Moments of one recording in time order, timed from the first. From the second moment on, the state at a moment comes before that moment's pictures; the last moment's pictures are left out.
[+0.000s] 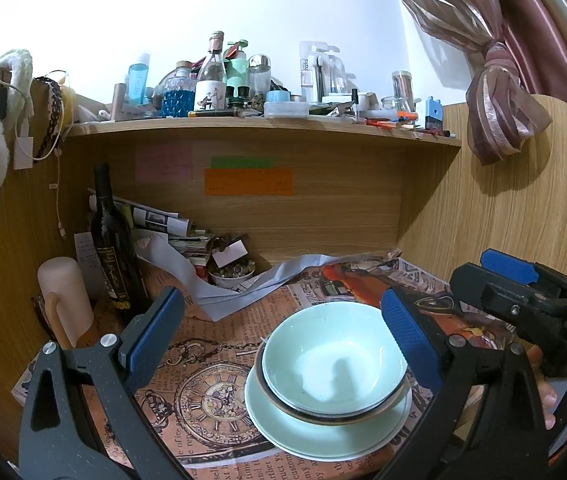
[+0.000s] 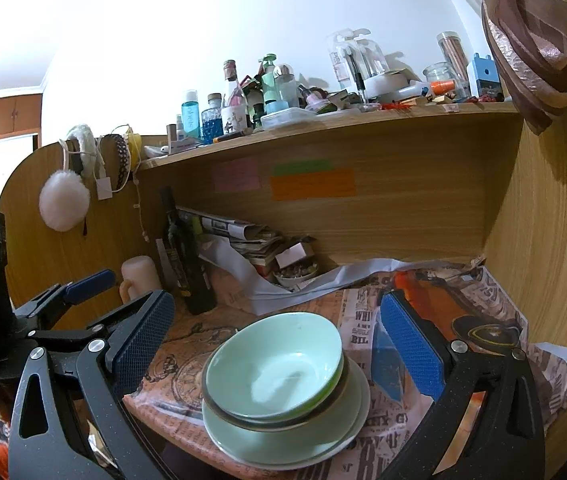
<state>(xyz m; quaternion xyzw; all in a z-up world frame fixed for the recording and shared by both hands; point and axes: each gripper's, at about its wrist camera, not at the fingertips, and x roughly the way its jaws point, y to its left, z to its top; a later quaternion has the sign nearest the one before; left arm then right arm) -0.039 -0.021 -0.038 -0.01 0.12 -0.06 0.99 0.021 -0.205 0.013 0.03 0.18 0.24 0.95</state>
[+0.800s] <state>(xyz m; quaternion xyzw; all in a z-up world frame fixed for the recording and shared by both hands) -0.037 -0.021 -0.039 -0.01 0.12 -0.07 0.99 0.020 -0.204 0.012 0.03 0.18 0.24 0.95</state>
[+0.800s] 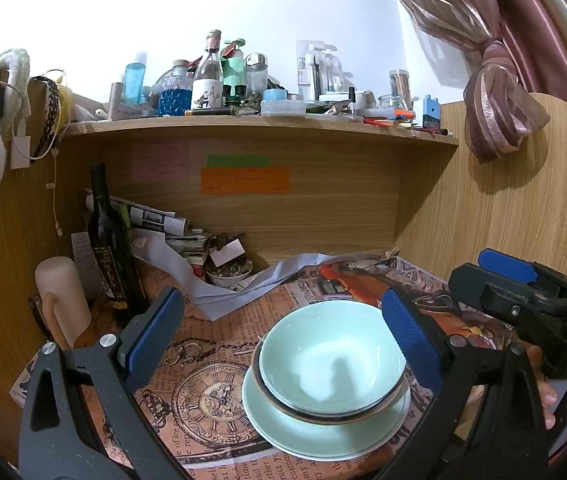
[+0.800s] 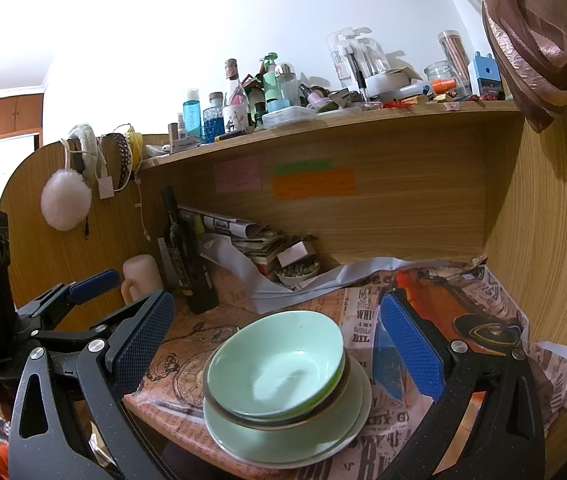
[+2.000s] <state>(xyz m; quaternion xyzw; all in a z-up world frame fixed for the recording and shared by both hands) -0.029 -0.015 -0.041 -0.02 0.12 -0.08 0.99 0.029 -0.205 0.005 0.03 0.19 0.24 0.95</state>
